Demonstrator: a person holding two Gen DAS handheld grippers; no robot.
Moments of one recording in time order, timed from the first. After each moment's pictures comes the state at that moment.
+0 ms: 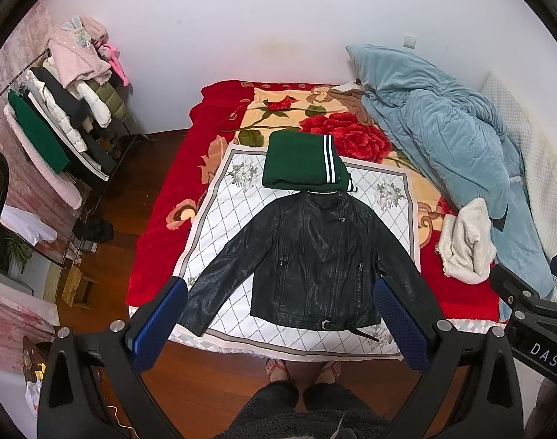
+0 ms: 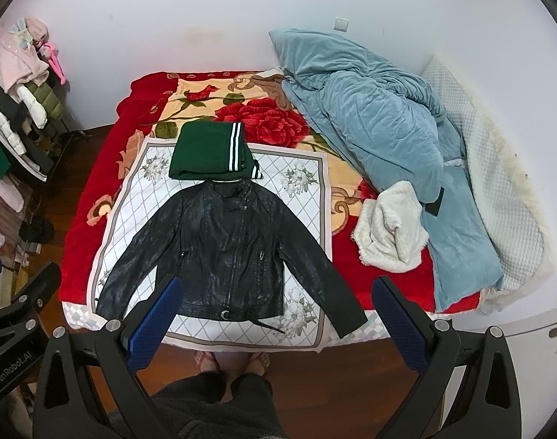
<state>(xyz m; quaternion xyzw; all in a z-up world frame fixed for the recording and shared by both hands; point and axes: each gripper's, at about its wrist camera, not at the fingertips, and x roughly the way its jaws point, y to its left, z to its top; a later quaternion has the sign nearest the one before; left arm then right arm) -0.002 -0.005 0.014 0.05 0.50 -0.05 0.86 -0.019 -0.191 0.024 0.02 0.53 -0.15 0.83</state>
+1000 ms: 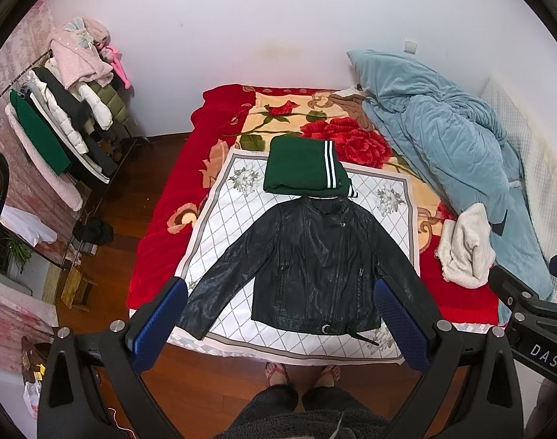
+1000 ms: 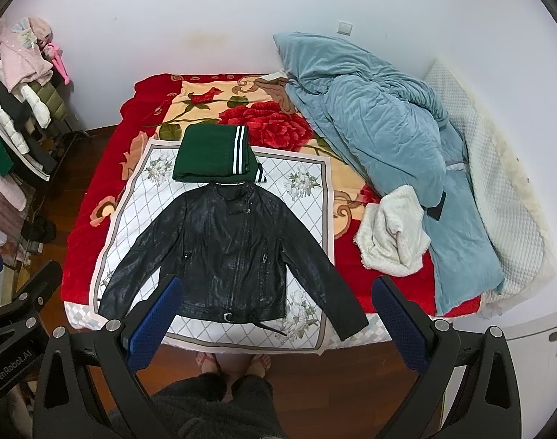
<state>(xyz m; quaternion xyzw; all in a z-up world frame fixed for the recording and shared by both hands) -0.004 -0.003 0.016 0.05 0.50 -0.05 0.86 -0.007 -0.182 0.038 0.01 0.53 -0.15 0.83</state>
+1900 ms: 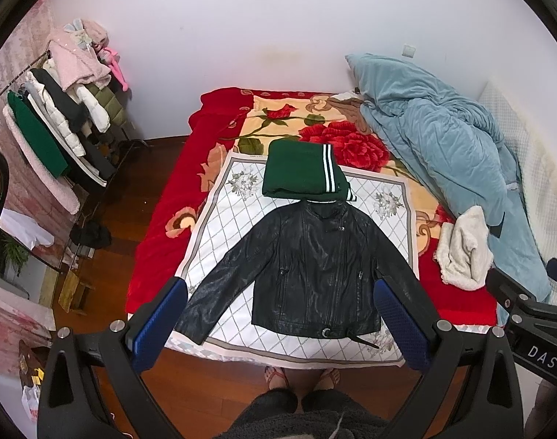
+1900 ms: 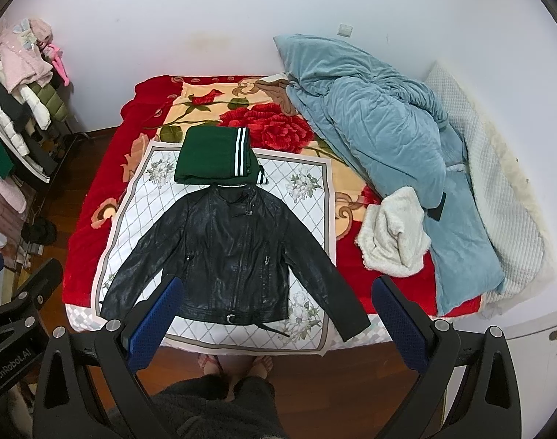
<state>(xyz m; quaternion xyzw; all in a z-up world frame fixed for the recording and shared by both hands) 0.013 -0.009 0.023 0.05 0.49 -0.05 0.87 0.000 -0.176 0.044 0.02 0.53 -0.15 0.83</state>
